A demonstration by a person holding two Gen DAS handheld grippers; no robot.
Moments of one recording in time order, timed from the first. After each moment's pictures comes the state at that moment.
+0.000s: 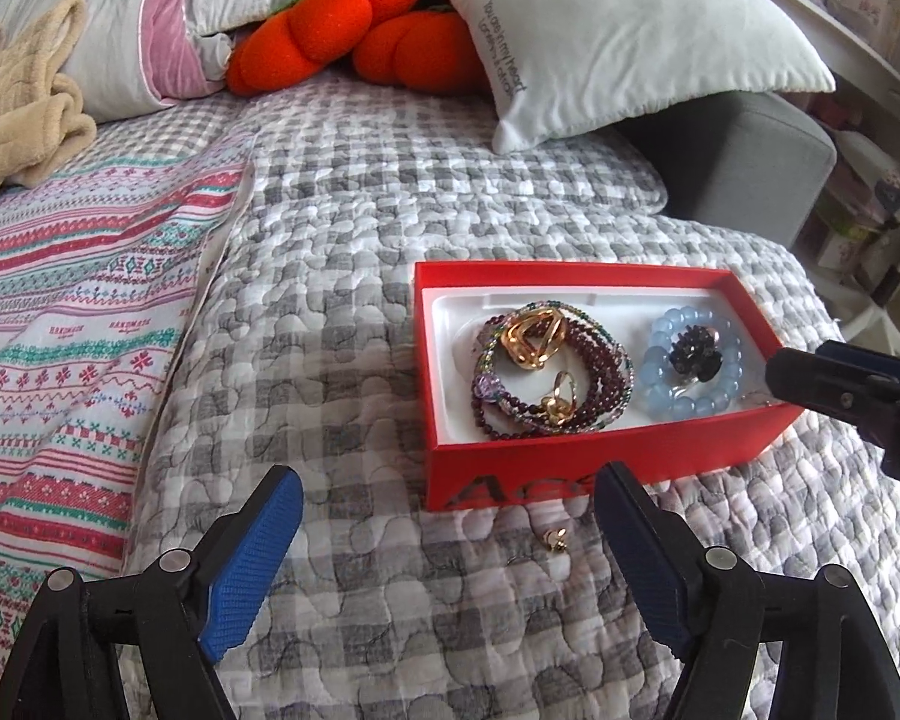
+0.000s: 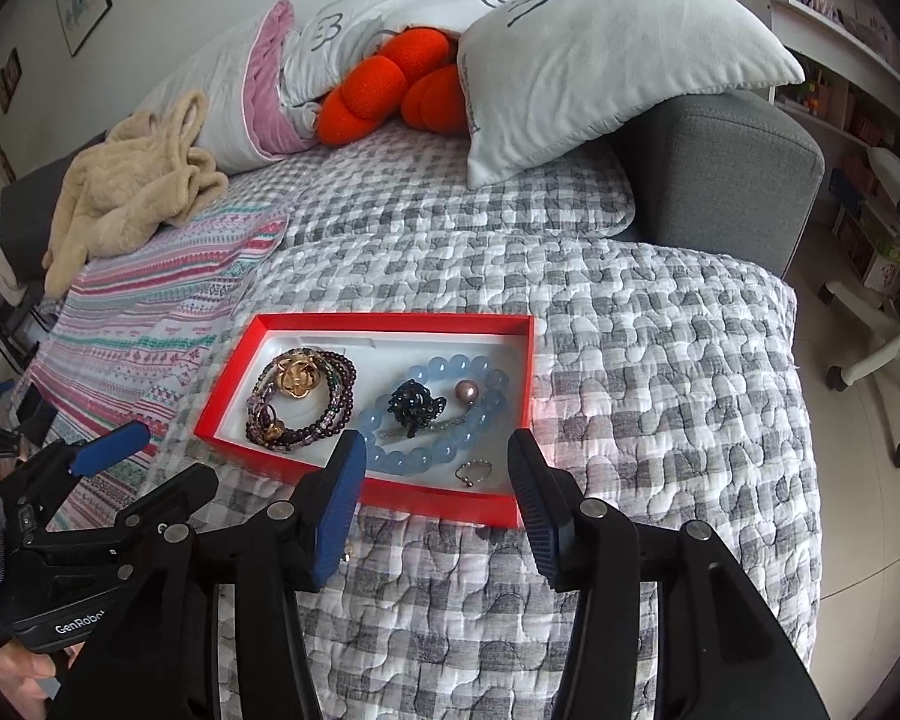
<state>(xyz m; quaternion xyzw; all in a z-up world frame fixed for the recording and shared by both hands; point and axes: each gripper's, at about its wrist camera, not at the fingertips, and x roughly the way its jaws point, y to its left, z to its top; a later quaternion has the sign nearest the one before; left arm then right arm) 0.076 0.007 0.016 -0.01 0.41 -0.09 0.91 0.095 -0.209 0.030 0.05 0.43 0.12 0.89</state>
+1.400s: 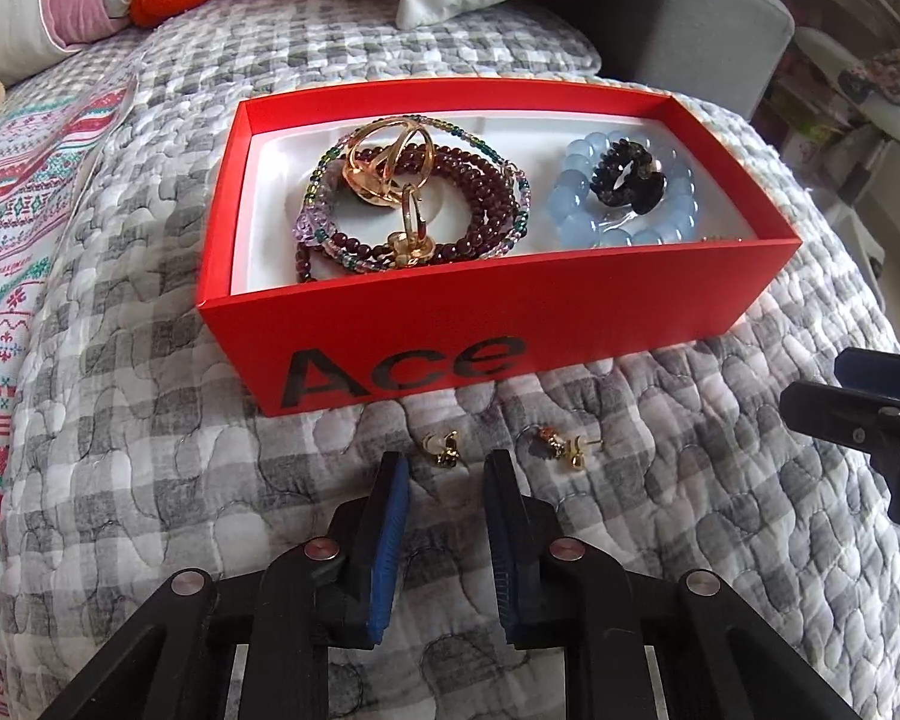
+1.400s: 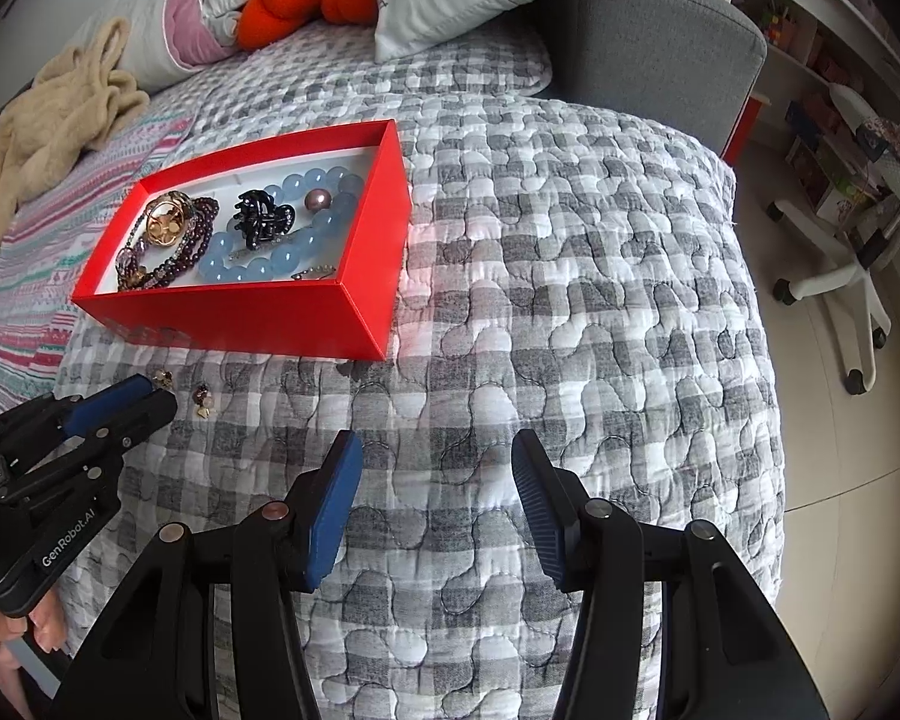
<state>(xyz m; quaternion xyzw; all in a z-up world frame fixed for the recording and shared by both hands) 0.078 -0.042 -0.034 0.03 0.48 -0.15 0.86 0.068 -0.244 -0.018 0.02 0.54 0.05 0.84</state>
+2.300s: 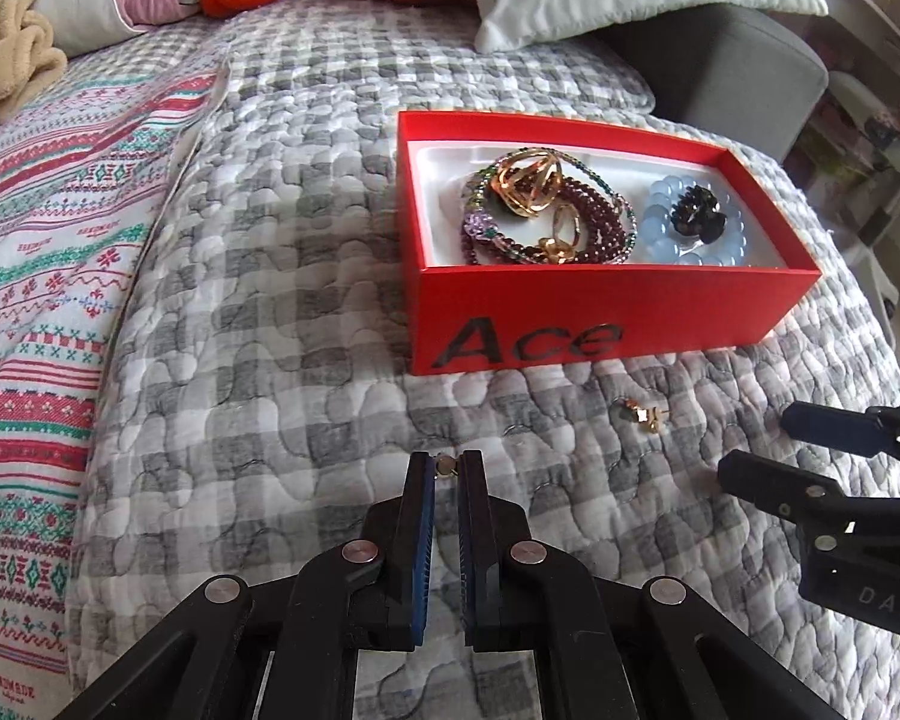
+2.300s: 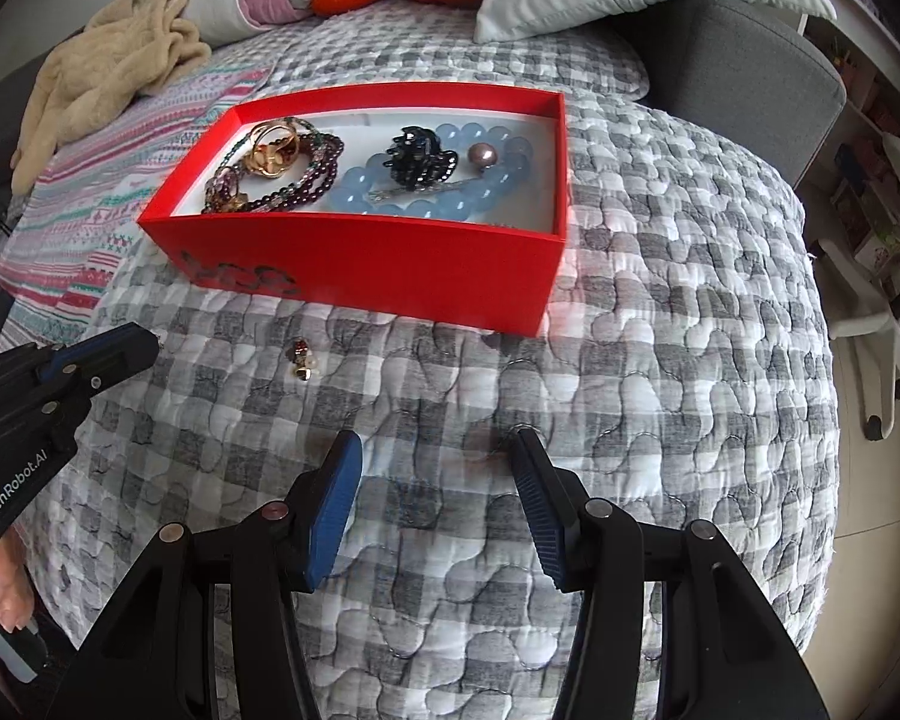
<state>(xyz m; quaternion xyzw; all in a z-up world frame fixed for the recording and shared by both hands) 0.061 0.011 -0.016 0.00 0.47 -0.12 0.87 0.062 -0.181 -0.030 -0.02 0.54 0.11 0.84</state>
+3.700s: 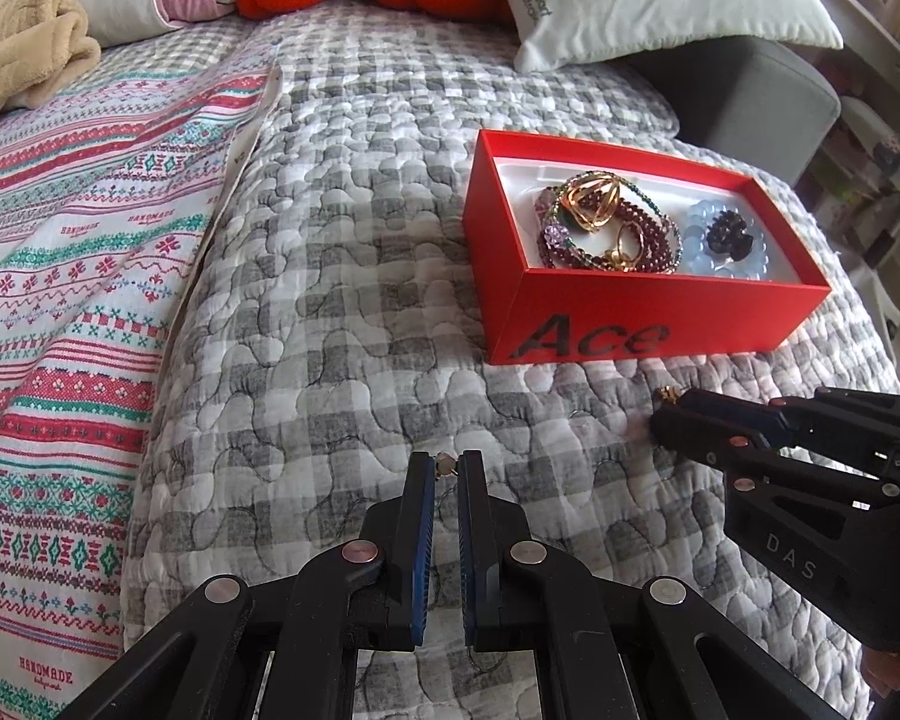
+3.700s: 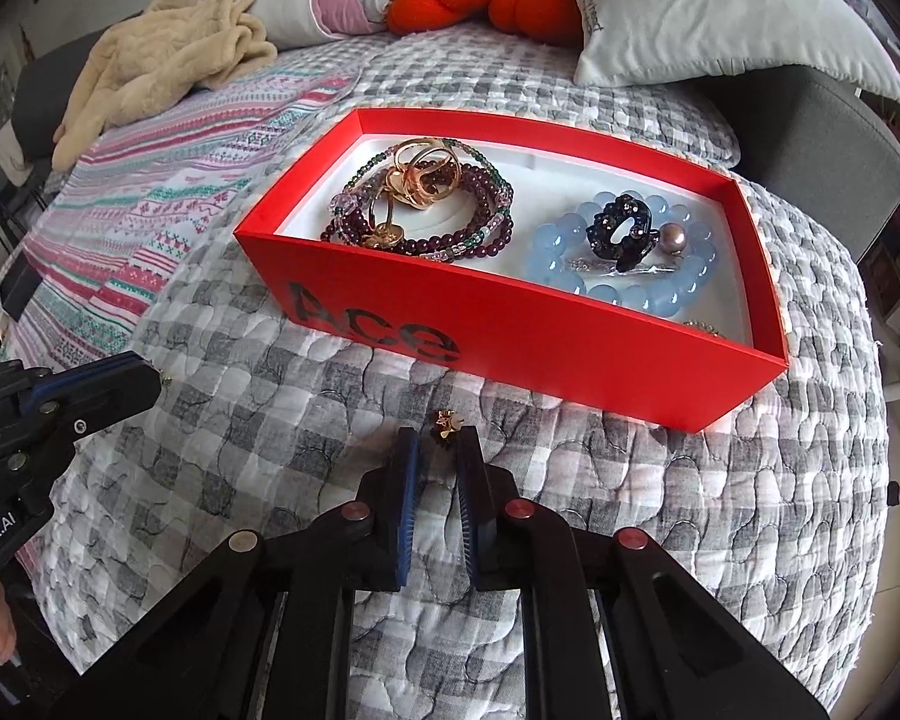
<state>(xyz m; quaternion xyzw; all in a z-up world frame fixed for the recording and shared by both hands) 0.052 0.042 -0.007 -0.02 0.46 -0.11 0.88 0.080 -0.120 -0.034 -0.04 0.50 0.15 0.85</state>
